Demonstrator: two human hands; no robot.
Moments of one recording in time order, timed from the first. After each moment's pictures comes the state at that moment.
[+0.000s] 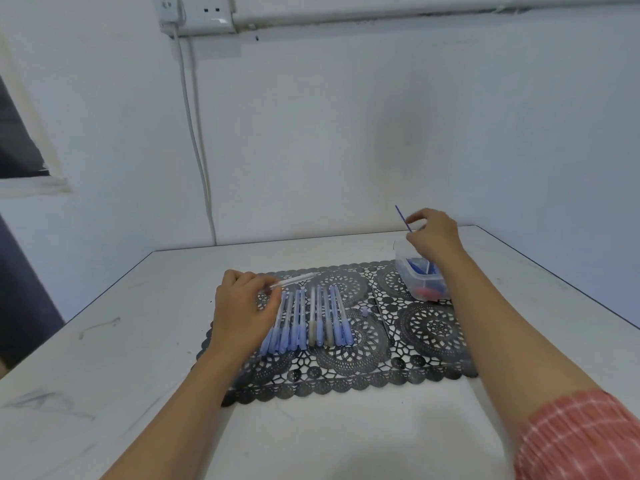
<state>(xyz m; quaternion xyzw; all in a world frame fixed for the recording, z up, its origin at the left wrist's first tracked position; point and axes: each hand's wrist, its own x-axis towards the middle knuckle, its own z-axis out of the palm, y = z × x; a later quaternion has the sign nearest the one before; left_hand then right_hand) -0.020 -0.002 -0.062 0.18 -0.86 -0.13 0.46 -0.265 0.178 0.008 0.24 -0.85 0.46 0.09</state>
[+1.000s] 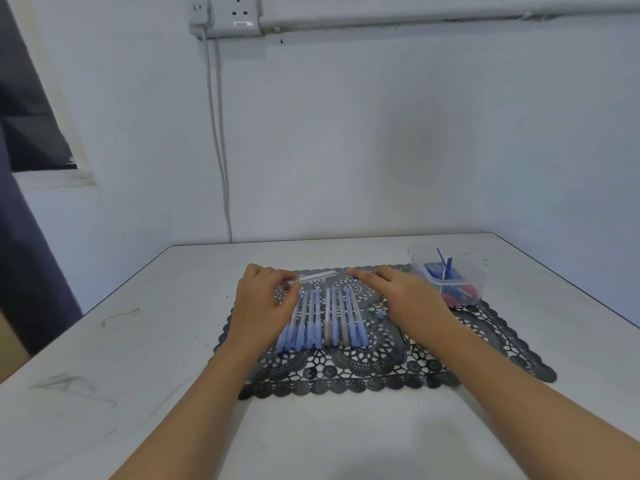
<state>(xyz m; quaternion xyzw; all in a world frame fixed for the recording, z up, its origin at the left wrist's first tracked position) -0.015 0.003 -0.053 0.17 -0.86 -0.17 0.45 -0.172 0.176 -0.045 0.55 -0.78 0.11 0.29</state>
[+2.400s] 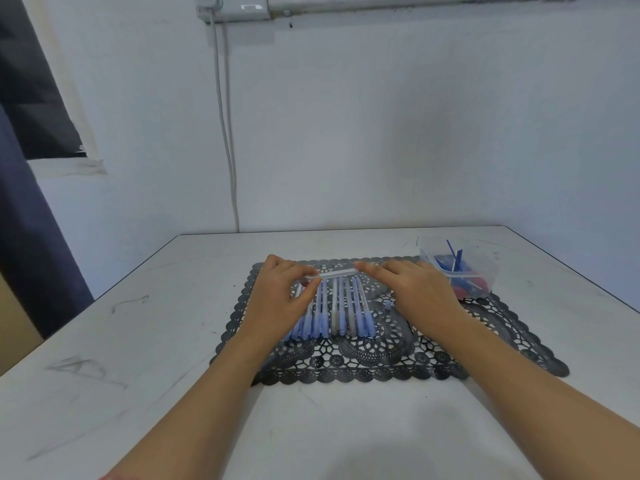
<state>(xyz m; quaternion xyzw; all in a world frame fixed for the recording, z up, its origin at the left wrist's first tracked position) -0.019 0.009 -0.056 0.12 -0.87 -0.17 0.44 -0.184 0.173 -0.057 0.57 -0.72 0.14 0.37</state>
